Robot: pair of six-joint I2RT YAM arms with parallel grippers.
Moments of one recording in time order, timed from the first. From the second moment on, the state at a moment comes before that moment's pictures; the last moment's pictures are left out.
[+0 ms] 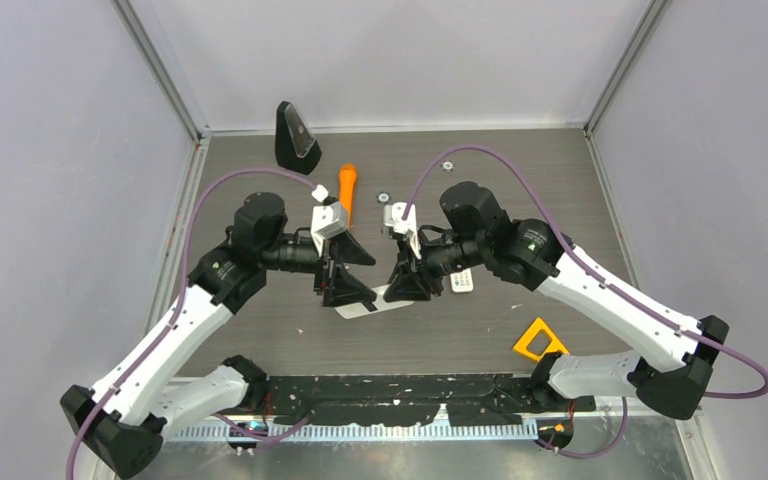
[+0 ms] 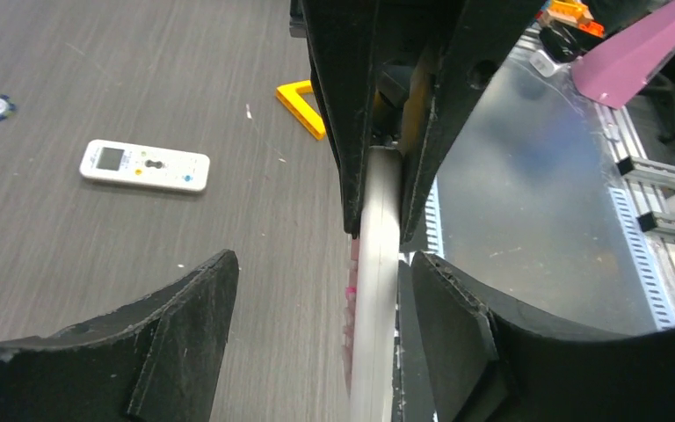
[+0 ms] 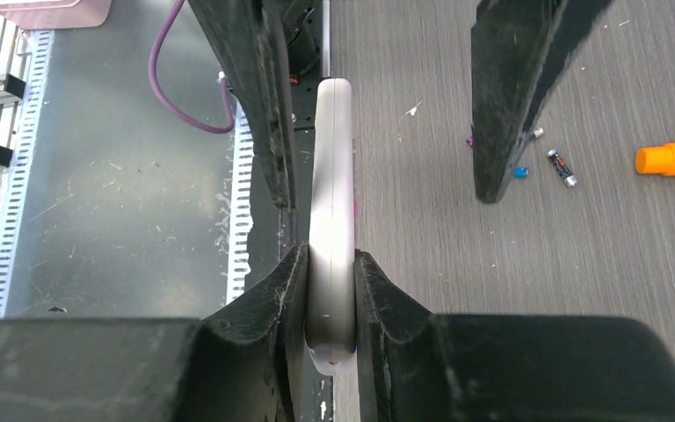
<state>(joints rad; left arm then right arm) -0.58 0.93 0.98 -0.36 0.96 0.02 0.91 1.21 1.31 -0.67 -0.66 -0.16</state>
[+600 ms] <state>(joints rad) -0.65 1.09 1.12 -0.65 1.03 0.19 0.91 1.24 1.37 -0.73 -0.65 -0.15</state>
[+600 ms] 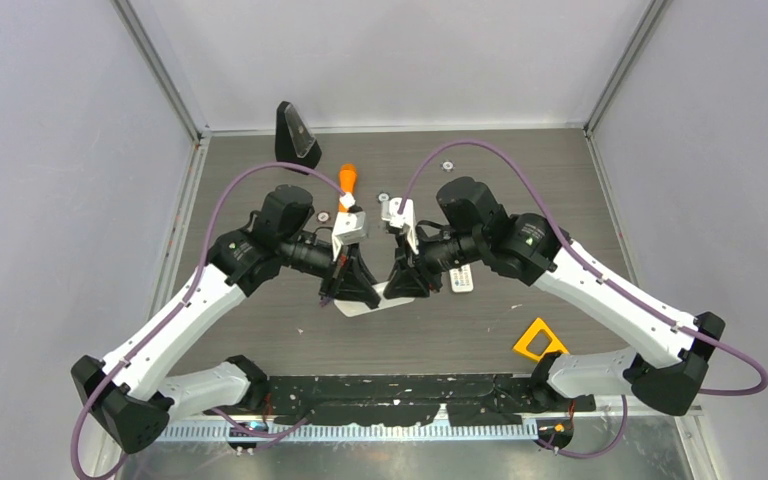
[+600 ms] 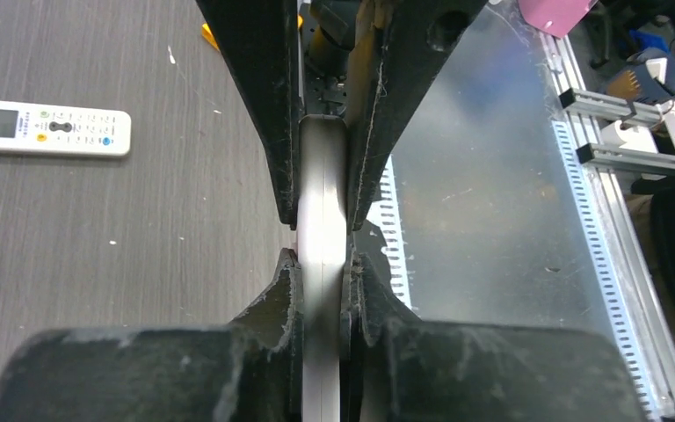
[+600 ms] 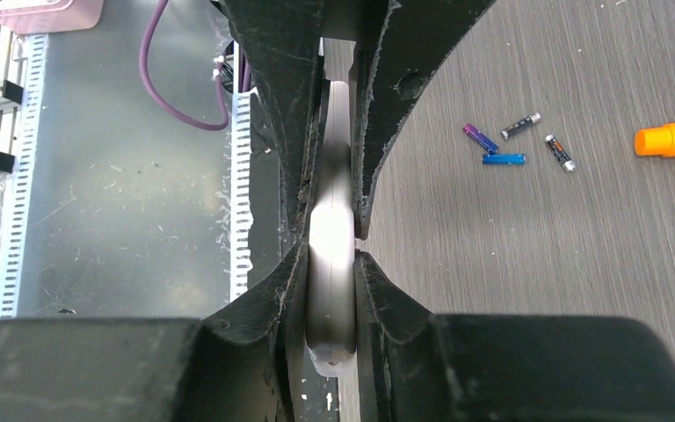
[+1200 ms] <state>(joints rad) -0.64 0.94 1.03 -0.27 0.68 -0.25 0.89 0.89 1.02 -0.22 -0.15 0.25</state>
